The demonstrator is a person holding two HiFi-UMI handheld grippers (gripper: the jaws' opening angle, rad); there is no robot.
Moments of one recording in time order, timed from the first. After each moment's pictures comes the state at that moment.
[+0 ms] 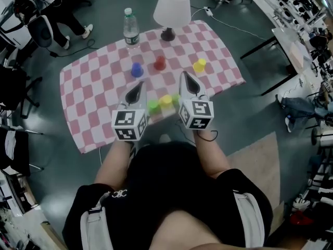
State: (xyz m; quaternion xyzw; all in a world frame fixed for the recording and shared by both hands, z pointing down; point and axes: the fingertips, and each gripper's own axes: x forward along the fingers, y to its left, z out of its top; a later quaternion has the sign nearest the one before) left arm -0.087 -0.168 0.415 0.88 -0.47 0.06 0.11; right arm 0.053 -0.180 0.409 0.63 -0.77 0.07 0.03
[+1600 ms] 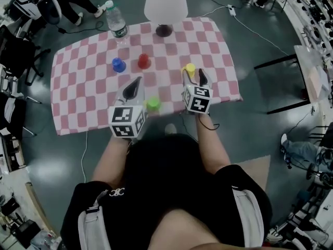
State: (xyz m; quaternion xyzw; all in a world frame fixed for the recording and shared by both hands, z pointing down) left arm 0.018 -0.204 0.442 0.81 -0.56 0.09 0.13; right arm 0.202 -0.282 0.543 0.59 -0.78 0.17 0.13
